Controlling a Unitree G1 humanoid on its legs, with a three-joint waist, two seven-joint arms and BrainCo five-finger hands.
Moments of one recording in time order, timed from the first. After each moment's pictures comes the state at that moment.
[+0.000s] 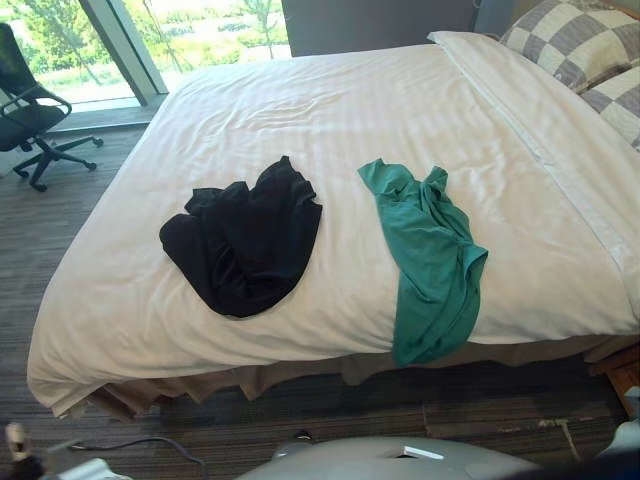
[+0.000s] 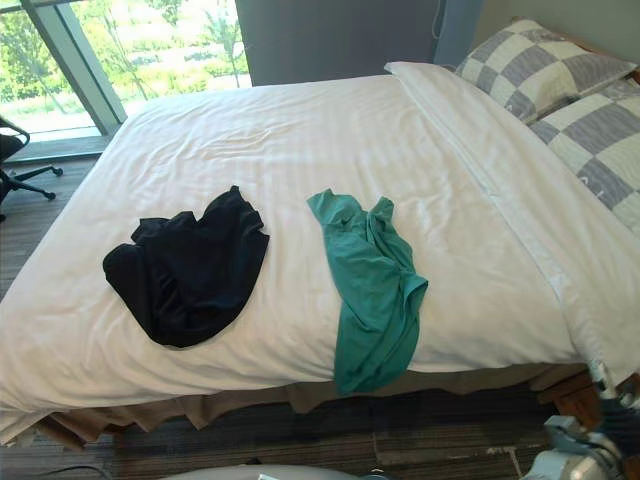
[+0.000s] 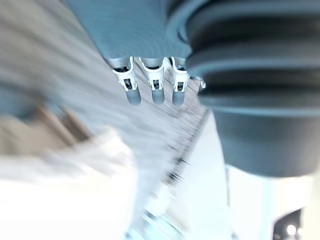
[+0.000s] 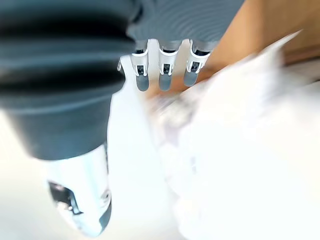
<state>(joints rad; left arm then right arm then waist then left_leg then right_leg) 0.21 0.22 0.94 0.40 -1.05 -0.27 0.31 0.19 -0.21 -0.76 0.19 0.41 -0.47 -0.06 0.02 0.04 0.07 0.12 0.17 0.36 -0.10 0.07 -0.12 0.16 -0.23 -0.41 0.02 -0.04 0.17</state>
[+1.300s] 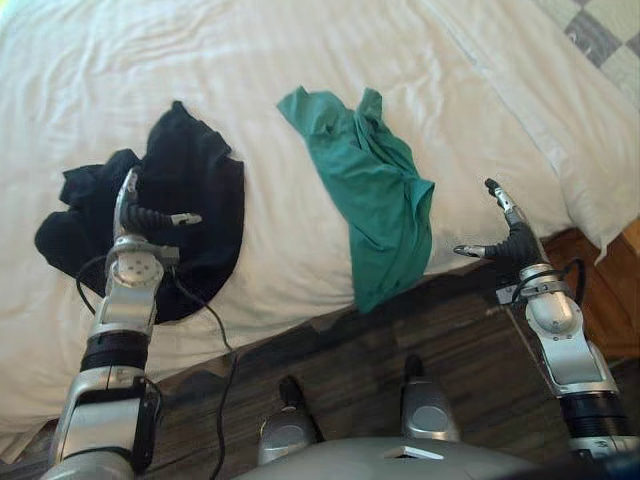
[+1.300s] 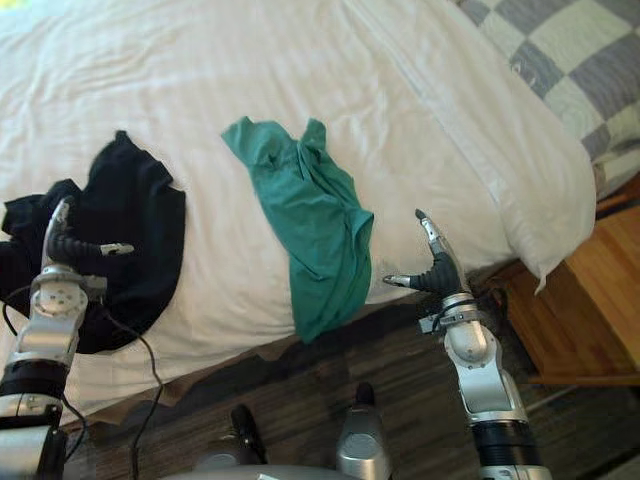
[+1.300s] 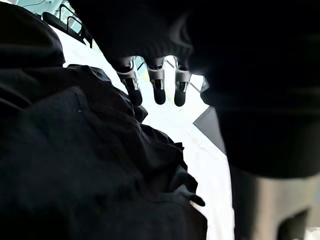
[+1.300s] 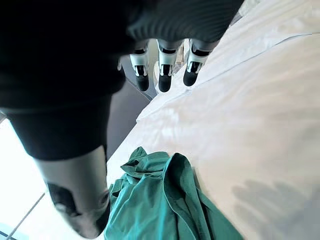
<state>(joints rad) -0.38 0.61 0.14 0.54 0.11 0.03 0.26 -0.05 -0.46 -0.03 -0.01 -0.26 -0.20 -0.03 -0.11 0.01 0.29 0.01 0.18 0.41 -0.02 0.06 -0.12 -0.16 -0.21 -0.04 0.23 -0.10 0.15</state>
